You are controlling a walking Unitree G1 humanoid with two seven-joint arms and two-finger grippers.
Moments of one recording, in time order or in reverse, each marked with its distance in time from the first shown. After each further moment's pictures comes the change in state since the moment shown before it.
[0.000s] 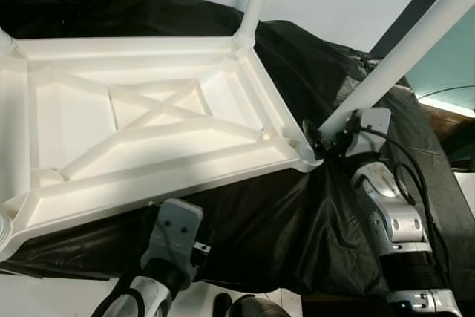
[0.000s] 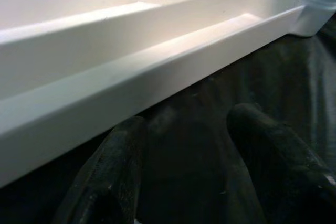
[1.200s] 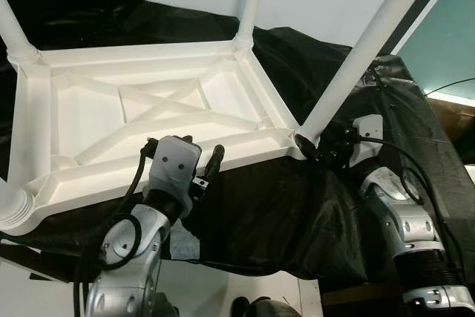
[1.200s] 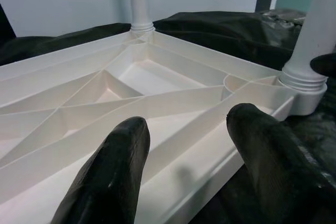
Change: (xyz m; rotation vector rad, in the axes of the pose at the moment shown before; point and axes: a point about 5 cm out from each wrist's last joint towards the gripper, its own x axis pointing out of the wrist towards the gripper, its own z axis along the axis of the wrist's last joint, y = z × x) left arm 0.056 0.026 0.040 0.123 -0.218 -0.105; right arm -0.011 -0.012 -0.012 -0.032 0.007 0.205
